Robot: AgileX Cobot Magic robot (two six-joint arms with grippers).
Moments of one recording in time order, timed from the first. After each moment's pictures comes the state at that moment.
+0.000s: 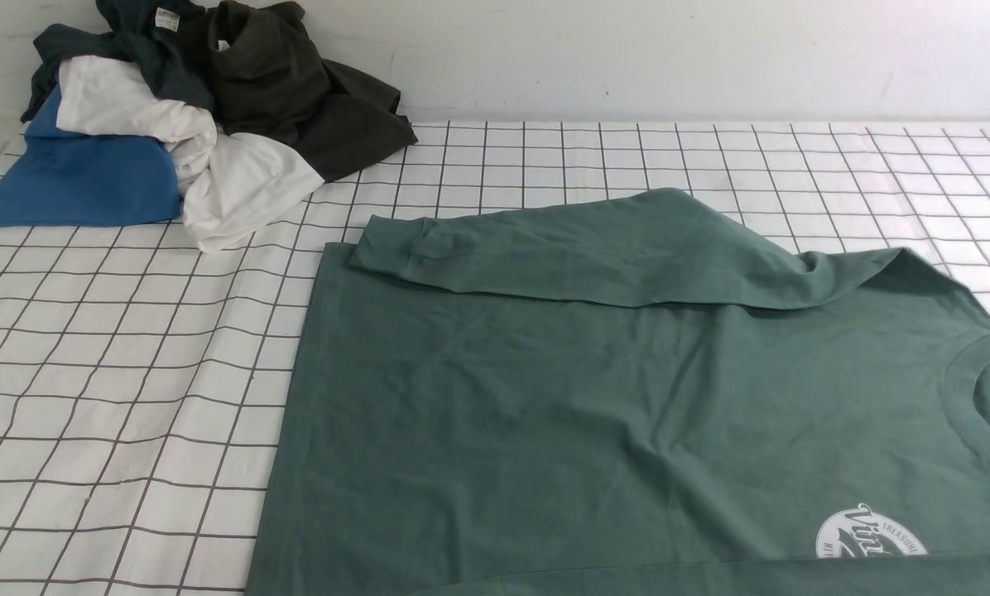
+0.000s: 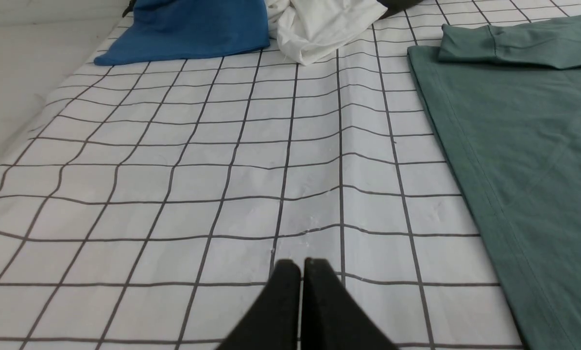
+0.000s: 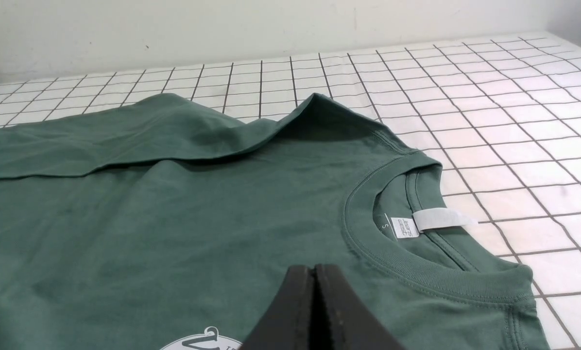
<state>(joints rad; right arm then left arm) -0.08 -0.01 0.02 -0.02 0.36 0.09 0.04 -0.01 0.03 -0.02 0.36 0.03</state>
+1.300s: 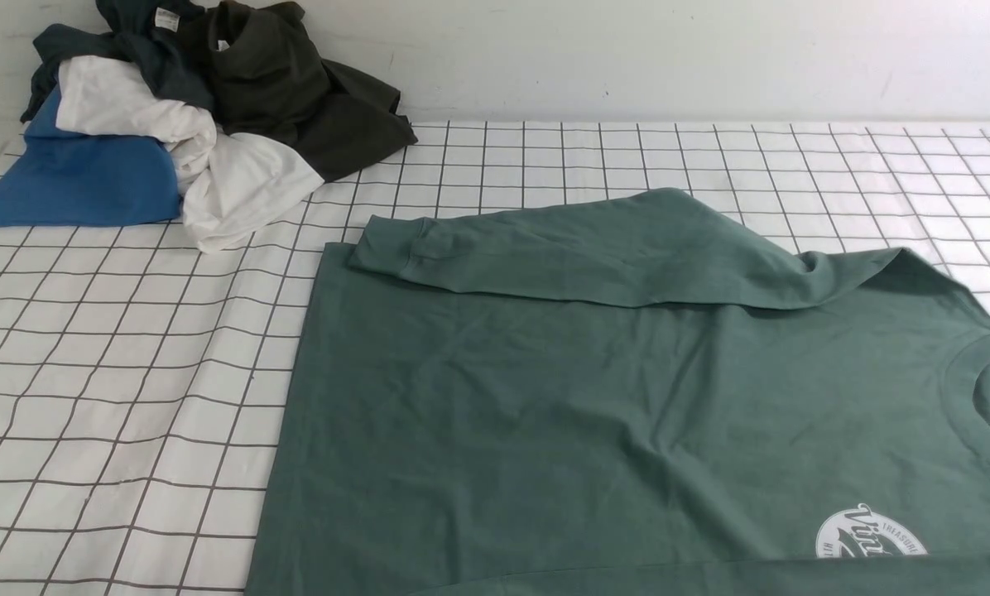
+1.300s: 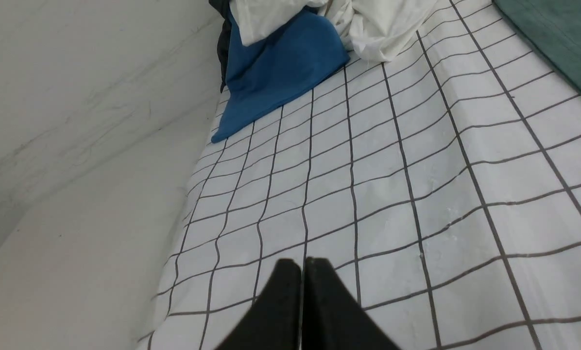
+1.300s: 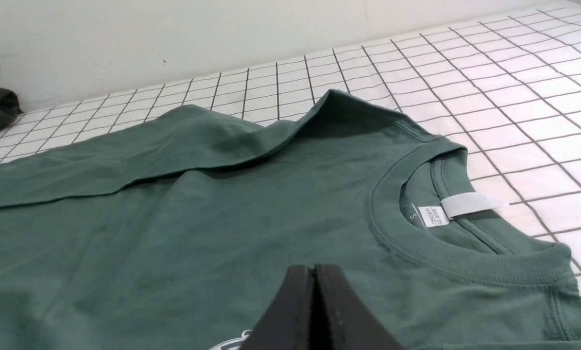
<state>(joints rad) -0.08 -0.01 0.02 0.08 0.36 0.10 0.04 -0.01 0.03 0.42 0.31 0.09</state>
